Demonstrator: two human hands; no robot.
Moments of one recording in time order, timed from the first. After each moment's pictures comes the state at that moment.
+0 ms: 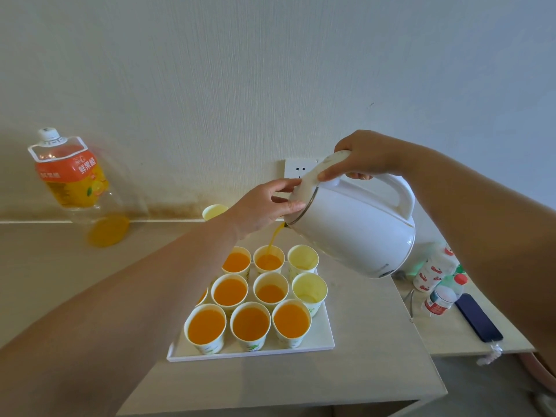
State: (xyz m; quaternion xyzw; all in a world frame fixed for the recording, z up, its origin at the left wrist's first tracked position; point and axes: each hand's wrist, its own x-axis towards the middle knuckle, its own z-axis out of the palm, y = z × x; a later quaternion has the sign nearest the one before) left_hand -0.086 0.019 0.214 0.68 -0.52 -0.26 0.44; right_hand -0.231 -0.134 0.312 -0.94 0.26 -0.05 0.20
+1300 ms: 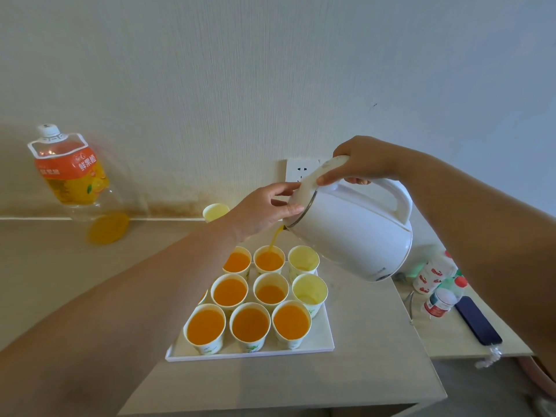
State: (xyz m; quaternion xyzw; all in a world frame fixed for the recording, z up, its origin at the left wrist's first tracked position) left_hand -0.082 0.018 0.206 0.69 -0.51 -0.26 0.44; right_hand -0.225 -0.136 0.305 -0.94 0.26 -0.03 0.20
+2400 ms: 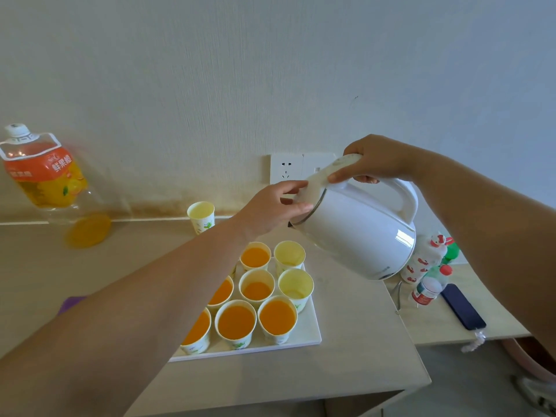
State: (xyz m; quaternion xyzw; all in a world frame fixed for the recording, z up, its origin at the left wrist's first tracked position) left_hand -0.118 -0.005 0.208 0.67 -0.52 -0.27 0.45; right_hand -0.265 -0.163 0.296 -0.93 0.28 -0.05 0.24
